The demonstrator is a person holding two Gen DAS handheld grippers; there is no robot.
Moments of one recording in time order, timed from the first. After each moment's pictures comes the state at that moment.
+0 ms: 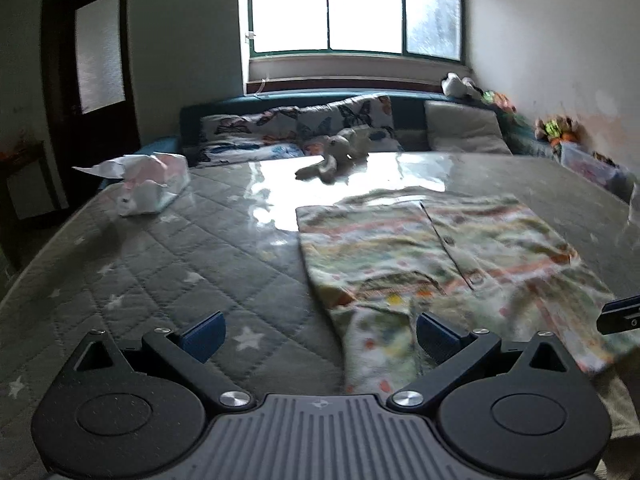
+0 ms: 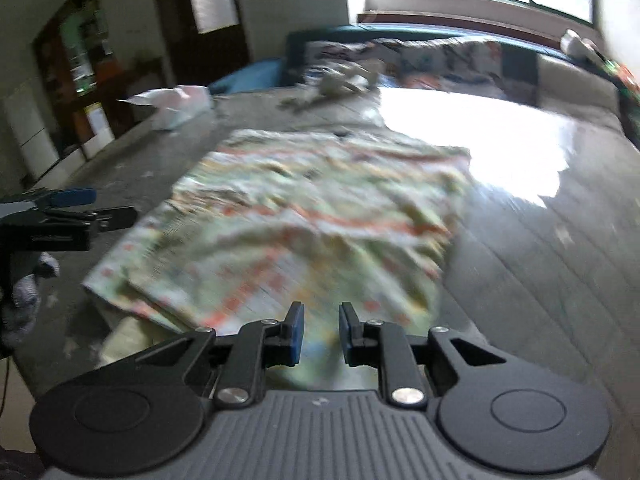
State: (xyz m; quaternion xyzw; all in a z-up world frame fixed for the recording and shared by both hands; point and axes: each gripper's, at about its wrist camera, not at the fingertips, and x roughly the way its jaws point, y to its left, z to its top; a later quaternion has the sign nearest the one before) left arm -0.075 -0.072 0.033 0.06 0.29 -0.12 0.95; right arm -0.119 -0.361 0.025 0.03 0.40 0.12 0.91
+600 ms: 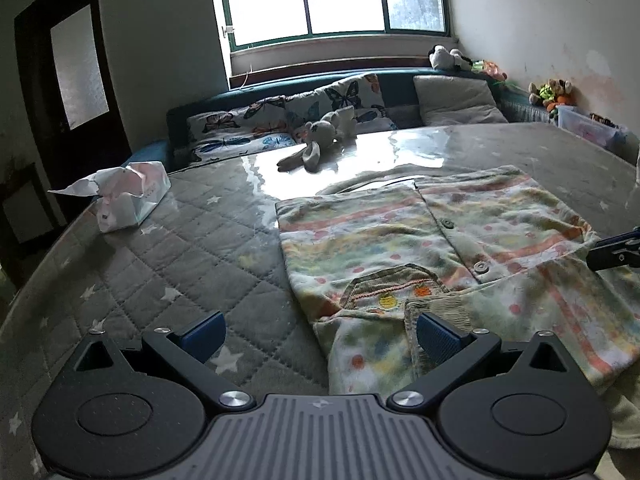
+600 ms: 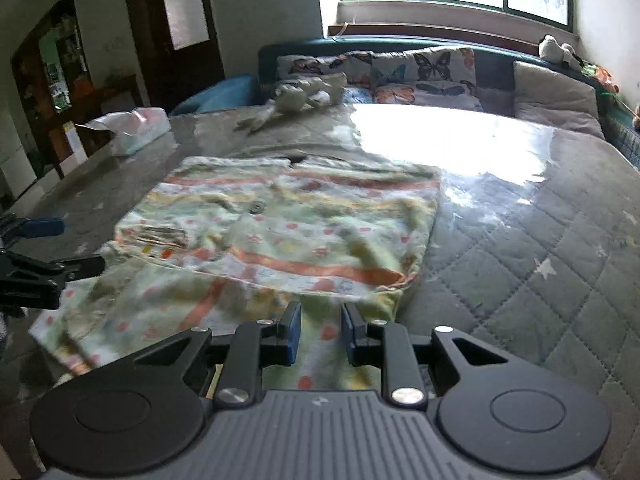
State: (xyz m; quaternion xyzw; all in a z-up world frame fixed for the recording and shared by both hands) left arm -0.048 -0.097 0.025 0.11 0.30 -0.12 0.94; right arm -0.067 -0.380 0.017 0.03 0.38 0.09 0.92
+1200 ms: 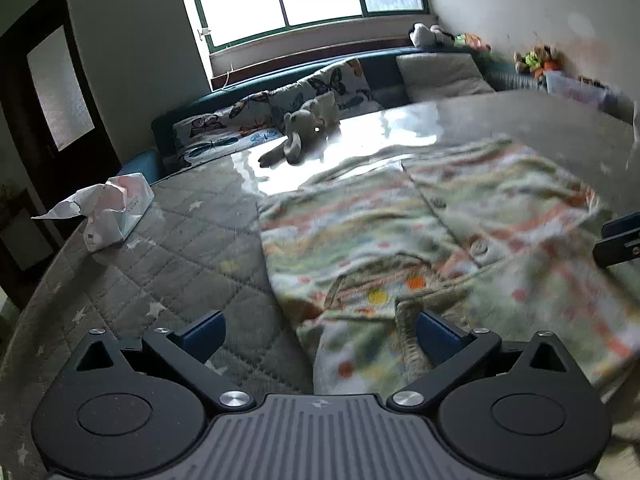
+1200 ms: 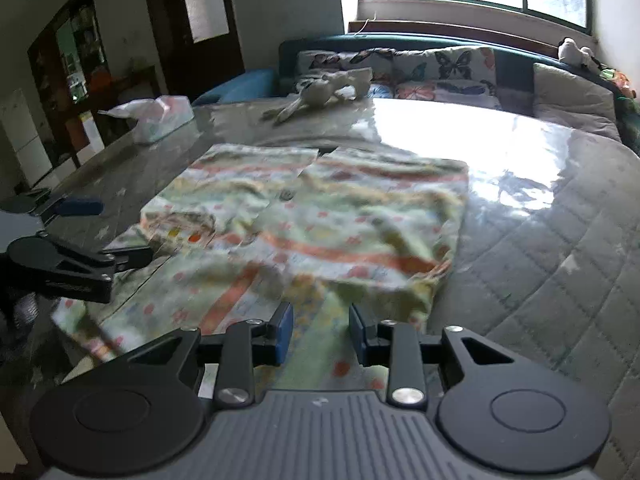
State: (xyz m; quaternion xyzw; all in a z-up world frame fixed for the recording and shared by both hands) left arm -0.043 -0.115 0.014 0.17 0.30 -0.13 0.93; right arm -0.080 -0.359 0.018 0.01 0.38 0.12 0.92
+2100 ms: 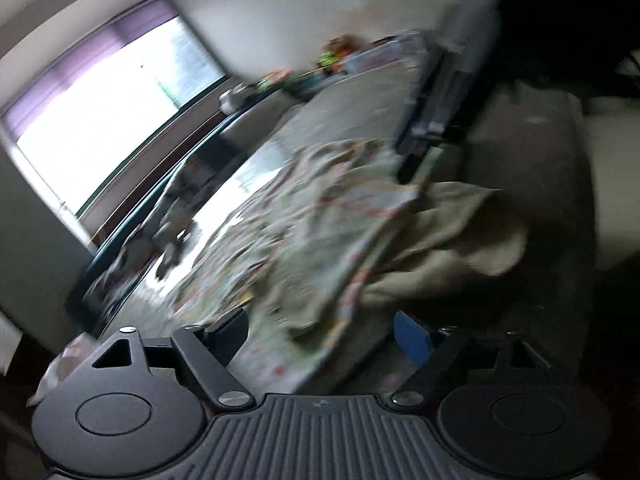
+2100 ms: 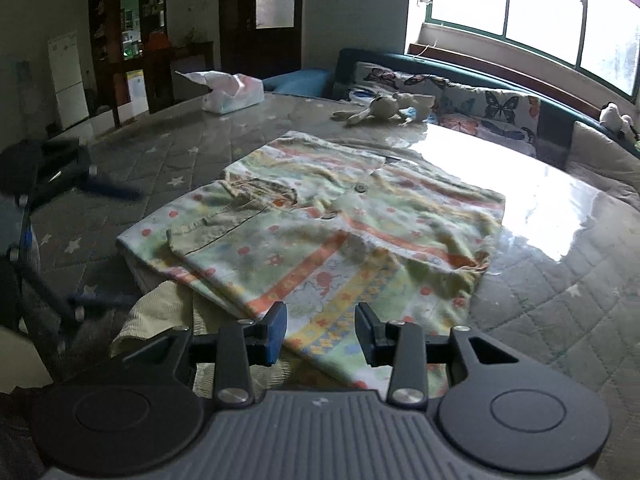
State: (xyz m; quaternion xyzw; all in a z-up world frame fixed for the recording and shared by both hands) left arm -0.181 -0.116 0.006 0.39 0.15 -0.37 0.83; right arm -0.147 -0.326 0.041 -0.08 0.35 0.17 0.92
